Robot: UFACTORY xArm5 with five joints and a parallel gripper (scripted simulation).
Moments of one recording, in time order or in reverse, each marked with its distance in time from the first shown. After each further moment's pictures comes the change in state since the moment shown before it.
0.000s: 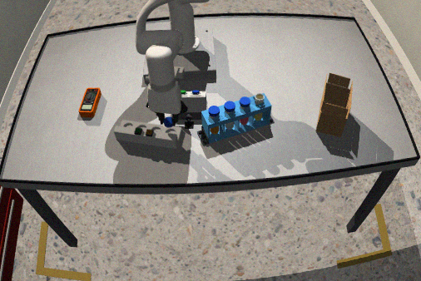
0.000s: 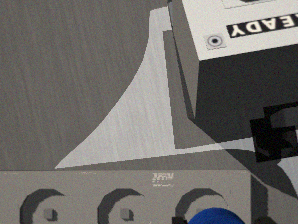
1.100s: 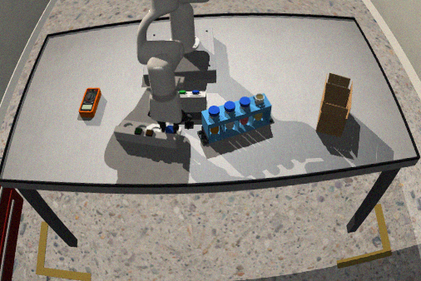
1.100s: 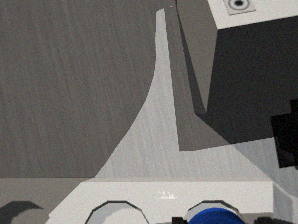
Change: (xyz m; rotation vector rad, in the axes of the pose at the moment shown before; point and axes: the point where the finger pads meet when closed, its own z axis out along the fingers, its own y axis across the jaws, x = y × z) arm -0.003 0.000 0.039 0.000 -0.003 0.000
